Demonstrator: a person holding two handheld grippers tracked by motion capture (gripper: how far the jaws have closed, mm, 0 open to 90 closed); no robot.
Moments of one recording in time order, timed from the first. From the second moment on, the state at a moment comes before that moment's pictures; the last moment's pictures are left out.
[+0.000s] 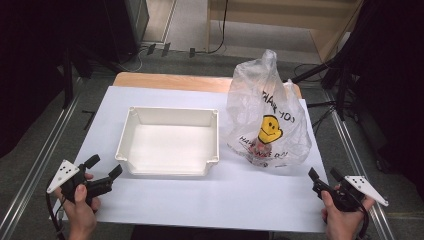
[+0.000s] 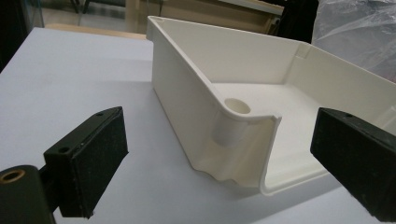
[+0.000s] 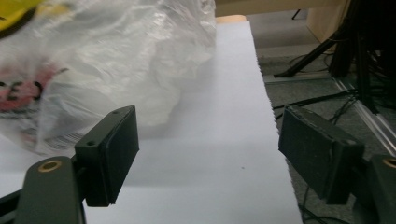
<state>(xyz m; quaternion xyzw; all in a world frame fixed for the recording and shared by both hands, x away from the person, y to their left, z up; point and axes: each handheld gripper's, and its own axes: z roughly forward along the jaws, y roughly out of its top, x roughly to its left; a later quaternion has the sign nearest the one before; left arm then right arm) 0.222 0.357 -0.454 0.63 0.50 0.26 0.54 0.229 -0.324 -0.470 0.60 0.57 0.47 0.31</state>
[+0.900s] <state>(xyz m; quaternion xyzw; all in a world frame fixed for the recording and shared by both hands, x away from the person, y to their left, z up) 0.221 0.324 -0.419 0.64 0.49 0.26 0.53 0.291 -0.275 -0.410 0.59 0.59 0.48 0.27</state>
